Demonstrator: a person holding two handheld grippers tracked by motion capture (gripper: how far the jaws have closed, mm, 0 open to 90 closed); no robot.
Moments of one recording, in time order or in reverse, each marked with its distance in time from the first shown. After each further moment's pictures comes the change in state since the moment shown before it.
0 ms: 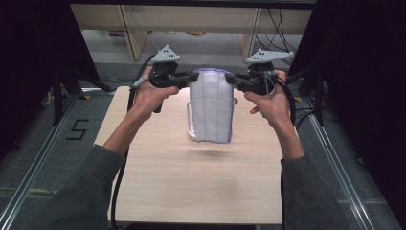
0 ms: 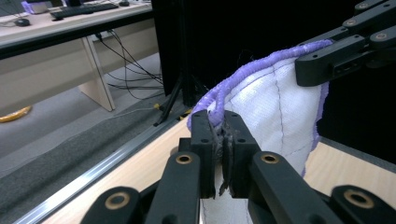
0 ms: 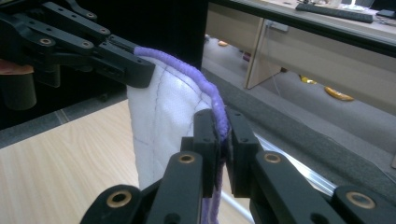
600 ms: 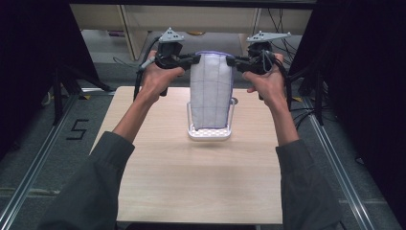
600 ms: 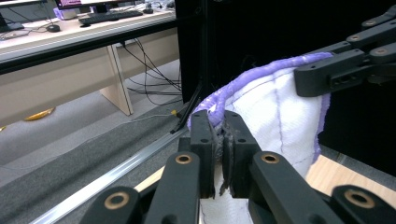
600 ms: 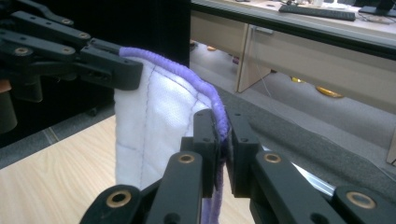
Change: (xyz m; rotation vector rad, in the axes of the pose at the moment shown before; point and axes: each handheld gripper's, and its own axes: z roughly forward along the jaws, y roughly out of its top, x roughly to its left) left arm 0.028 0.022 0.032 -0.018 0.076 -0.018; right arm -0.041 0.021 0.029 -0.016 -0.042 0.066
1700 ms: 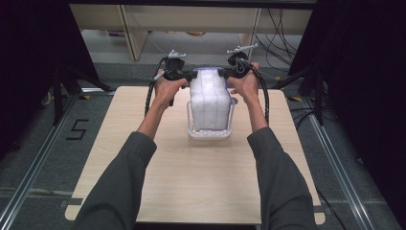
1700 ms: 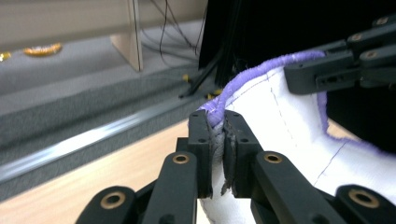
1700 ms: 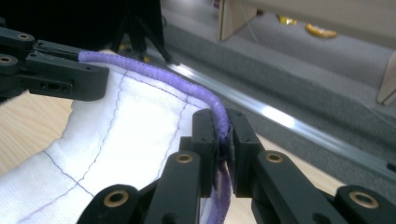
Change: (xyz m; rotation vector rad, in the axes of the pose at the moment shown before) left arm 0.041 -0.080 0.071 0.155 0.071 -0.183; right arm -0.037 -0.048 0.106 0.229 -0.081 0.083
